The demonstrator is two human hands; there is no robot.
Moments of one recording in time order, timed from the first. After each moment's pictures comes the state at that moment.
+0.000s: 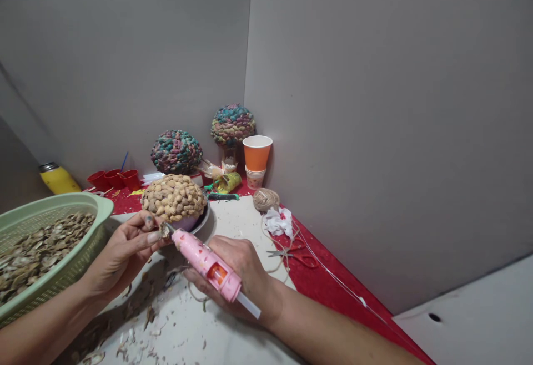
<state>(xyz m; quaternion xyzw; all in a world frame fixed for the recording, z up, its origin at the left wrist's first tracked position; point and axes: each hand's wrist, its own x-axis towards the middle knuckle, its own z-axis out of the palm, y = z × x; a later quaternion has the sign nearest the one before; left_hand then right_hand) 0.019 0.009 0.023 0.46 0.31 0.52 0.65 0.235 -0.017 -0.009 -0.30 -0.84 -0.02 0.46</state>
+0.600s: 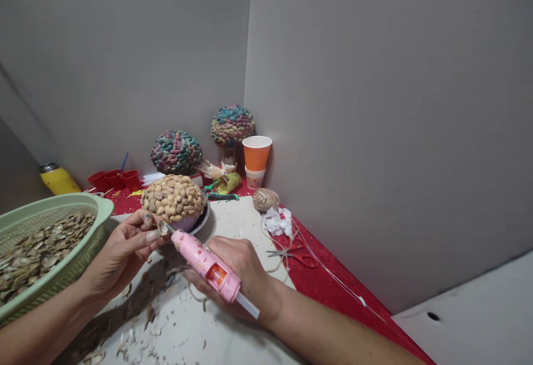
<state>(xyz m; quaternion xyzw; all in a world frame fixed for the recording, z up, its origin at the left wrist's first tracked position) 0.019 0.009 0.026 0.45 0.30 0.53 0.65 0.234 -0.016 -0.010 -0.30 -0.84 -0.03 0.45</state>
